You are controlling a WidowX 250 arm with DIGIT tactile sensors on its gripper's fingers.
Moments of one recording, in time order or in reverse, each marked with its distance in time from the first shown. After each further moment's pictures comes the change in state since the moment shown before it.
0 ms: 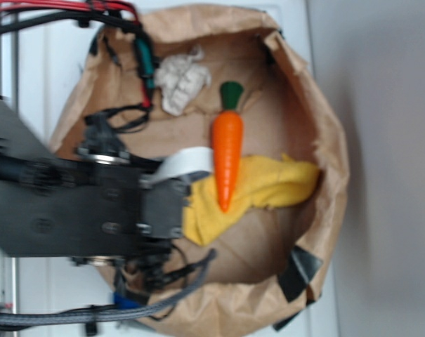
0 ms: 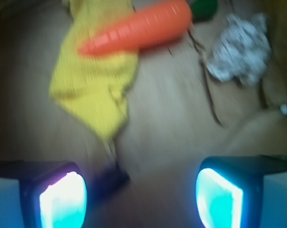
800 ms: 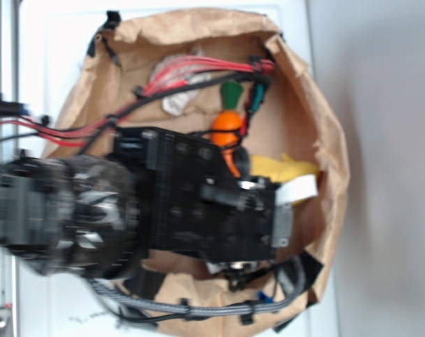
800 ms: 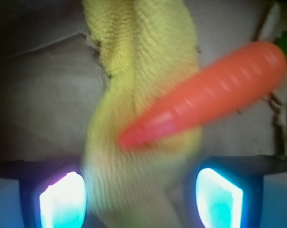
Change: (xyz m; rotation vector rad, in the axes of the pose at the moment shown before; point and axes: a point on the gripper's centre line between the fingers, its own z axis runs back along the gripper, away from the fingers) arm 0.040 -0.026 -0.052 -0.009 0.022 -0.011
